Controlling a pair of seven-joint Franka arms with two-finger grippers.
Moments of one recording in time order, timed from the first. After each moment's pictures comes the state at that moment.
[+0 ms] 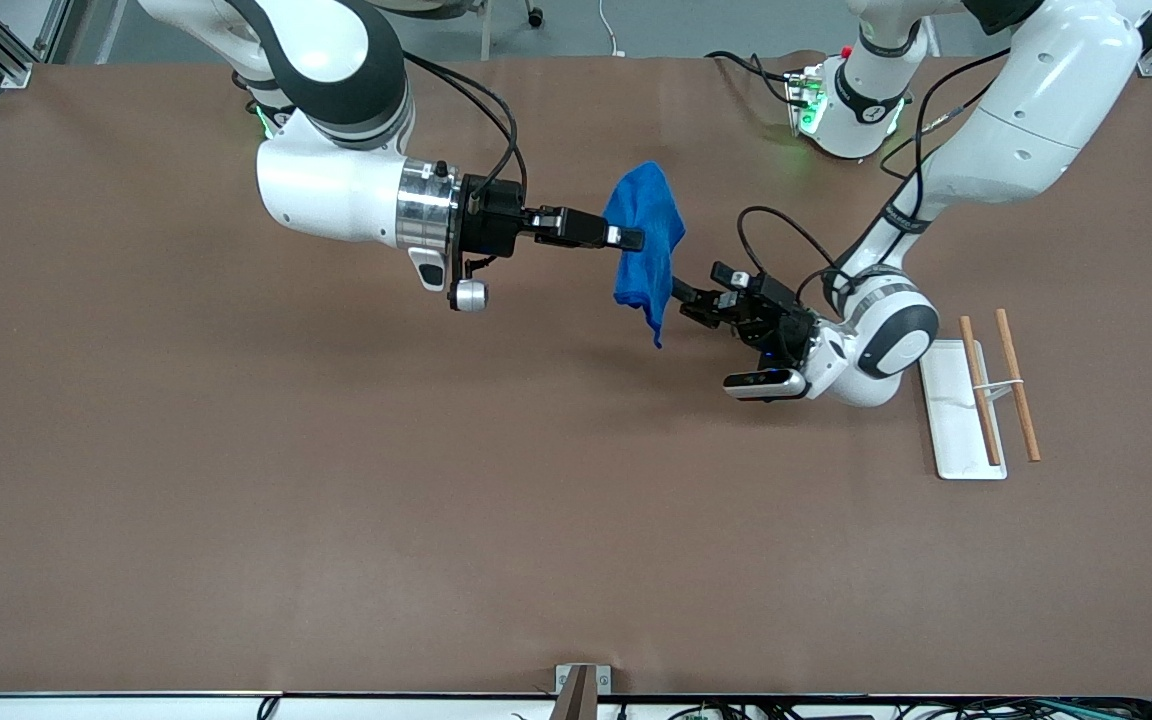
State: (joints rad) left arm 0.08 0.67 -0.37 -1.90 -1.75 1.26 0.83; right arm 0.03 0.27 0.72 -1.75 1.54 2.47 0.09
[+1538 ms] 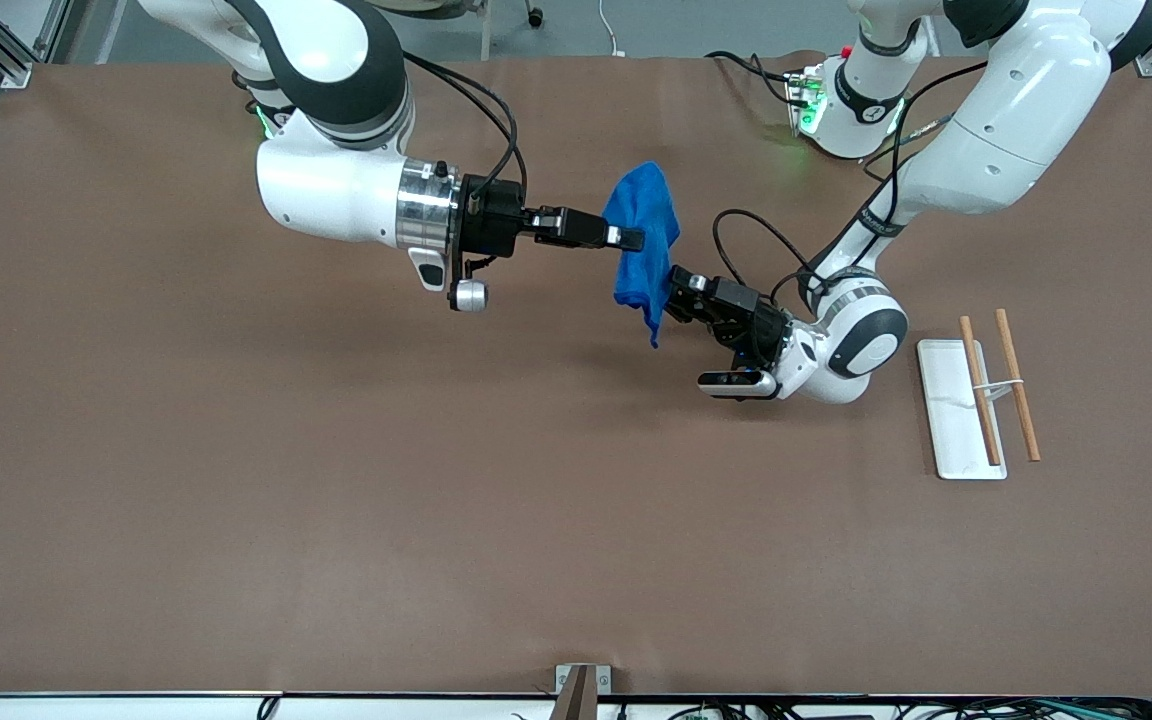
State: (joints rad) left arm 0.06 0.72 -0.38 -1.88 -1.77 1.26 0.83; right arm 0.03 0.27 0.72 -1.75 1.54 2.47 0.09
